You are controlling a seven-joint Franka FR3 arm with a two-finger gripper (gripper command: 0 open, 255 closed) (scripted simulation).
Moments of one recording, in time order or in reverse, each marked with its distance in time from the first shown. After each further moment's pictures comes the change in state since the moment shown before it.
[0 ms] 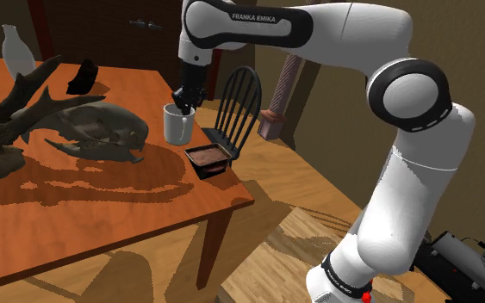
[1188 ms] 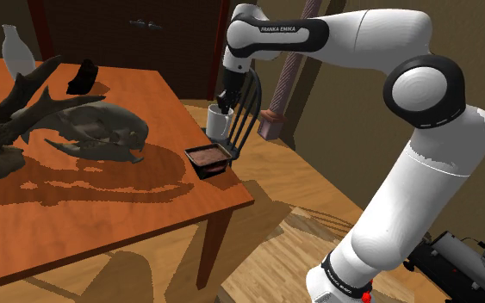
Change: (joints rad) arm -0.161 -0.109 -0.113 -0.183 0.025 0.063 -0.278
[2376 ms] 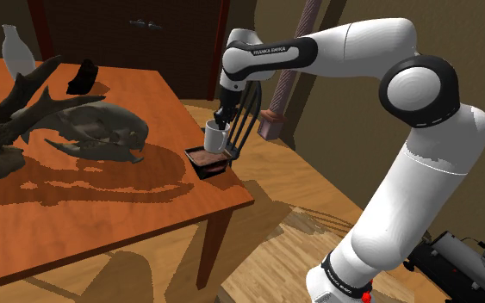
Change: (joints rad) arm 0.000 0.022 -0.001 -0.129 0.000 0.151 -0.006
